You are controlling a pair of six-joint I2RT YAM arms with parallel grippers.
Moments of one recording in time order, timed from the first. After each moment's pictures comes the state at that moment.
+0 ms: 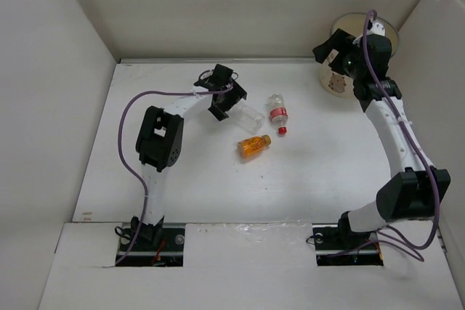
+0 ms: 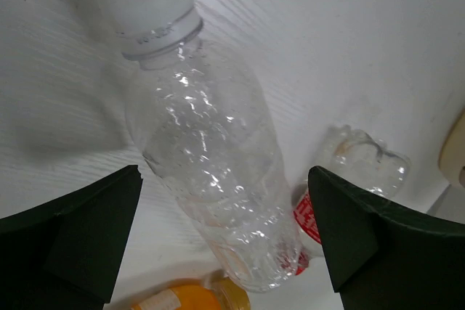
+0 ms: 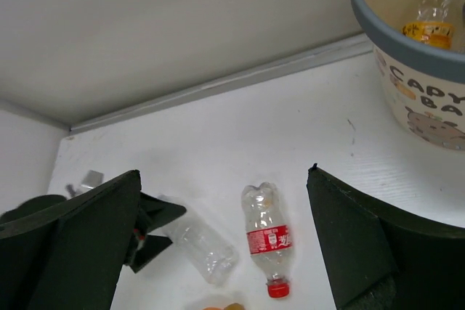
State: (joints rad) left arm -0.46 2.15 1.72 -0.49 -0.03 -1.16; right arm 0.05 1.48 1.47 -0.22 -0.10 0.50
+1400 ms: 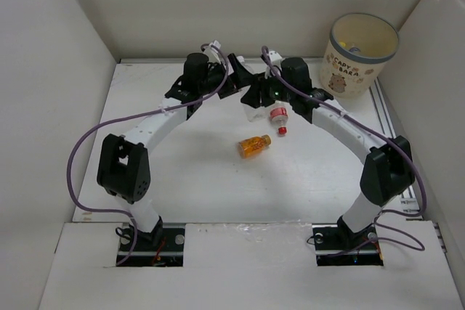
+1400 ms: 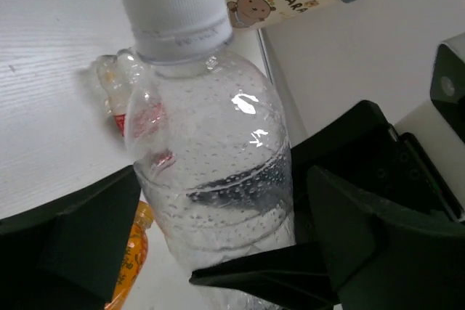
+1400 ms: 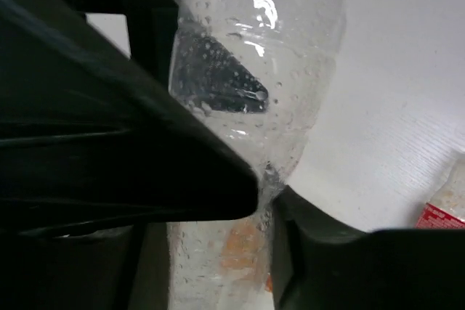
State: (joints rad) left arm -0.45 1.71 1.38 0.02 0.46 -0.83; right arm 0.50 1.67 1.40 -0.16 -0.39 0.25
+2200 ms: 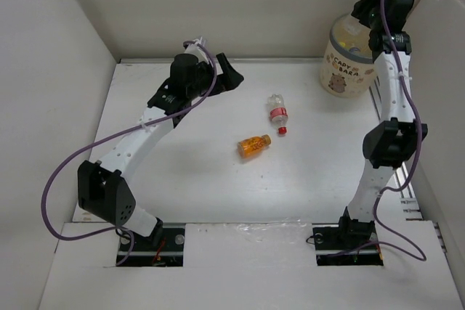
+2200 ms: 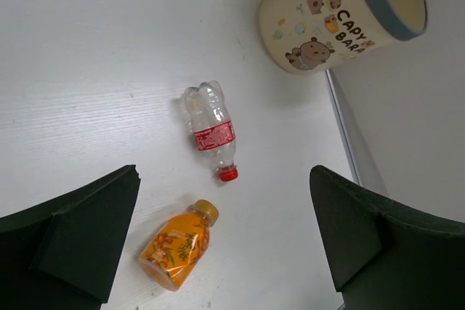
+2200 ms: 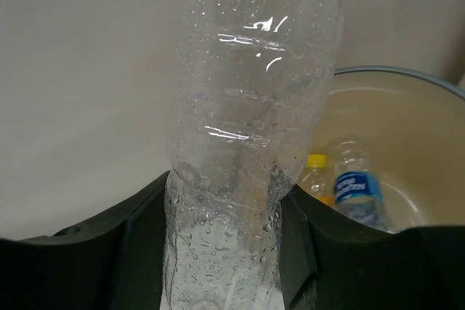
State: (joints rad) left arm -0.46 1.48 1.35 -0.18 0.16 -0.65; right arm -0.09 1.99 2.24 -0.32 0.04 0.39
